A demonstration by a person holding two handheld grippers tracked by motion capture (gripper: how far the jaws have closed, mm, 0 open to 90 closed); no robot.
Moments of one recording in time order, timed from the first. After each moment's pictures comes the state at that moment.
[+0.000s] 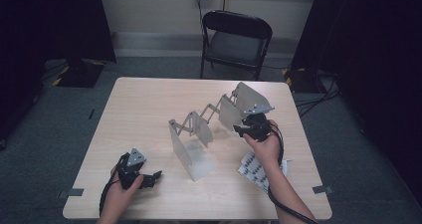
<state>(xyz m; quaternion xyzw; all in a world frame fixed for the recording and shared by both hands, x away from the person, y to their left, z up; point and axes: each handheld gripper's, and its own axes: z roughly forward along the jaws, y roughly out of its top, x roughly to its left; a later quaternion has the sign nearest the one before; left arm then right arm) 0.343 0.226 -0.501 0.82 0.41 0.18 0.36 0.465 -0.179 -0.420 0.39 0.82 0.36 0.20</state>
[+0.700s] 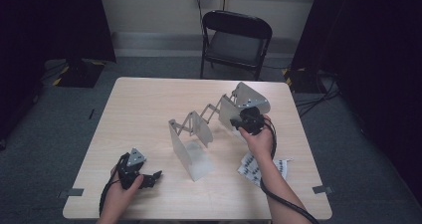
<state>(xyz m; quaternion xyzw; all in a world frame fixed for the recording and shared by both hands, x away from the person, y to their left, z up) 0.343 0.226 -0.501 0.82 0.41 0.18 0.36 0.487 -0.164 -0.423 0.40 0.82 0.36 0.19</state>
